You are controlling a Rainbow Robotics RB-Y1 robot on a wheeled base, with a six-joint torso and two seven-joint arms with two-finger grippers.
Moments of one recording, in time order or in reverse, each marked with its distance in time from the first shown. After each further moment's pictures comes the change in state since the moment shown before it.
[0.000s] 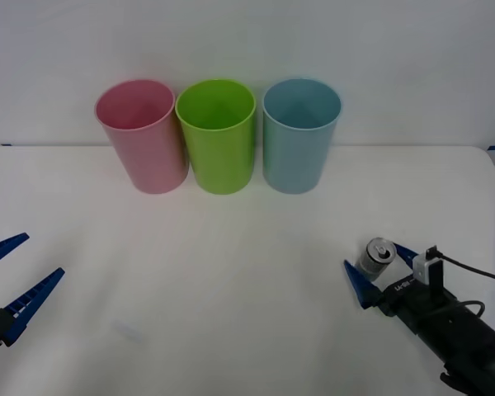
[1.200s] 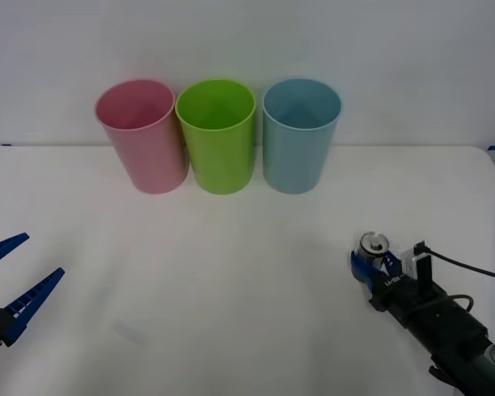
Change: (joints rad) right arm -0.021 0.007 0.033 -0.001 -0.001 0.045 0.022; left arm 0.000 0.000 0.000 0.000 0.000 0.000 0.000
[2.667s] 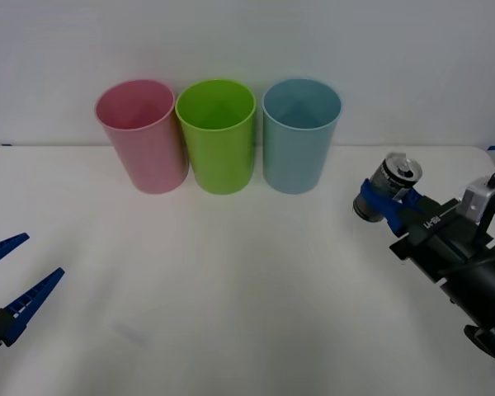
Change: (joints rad) right arm 0.097 -0.158 -0.028 -0.585 -0.015 0.058 -0.437; left arm 0.000 0.000 0.000 0.000 0.000 0.000 0.000
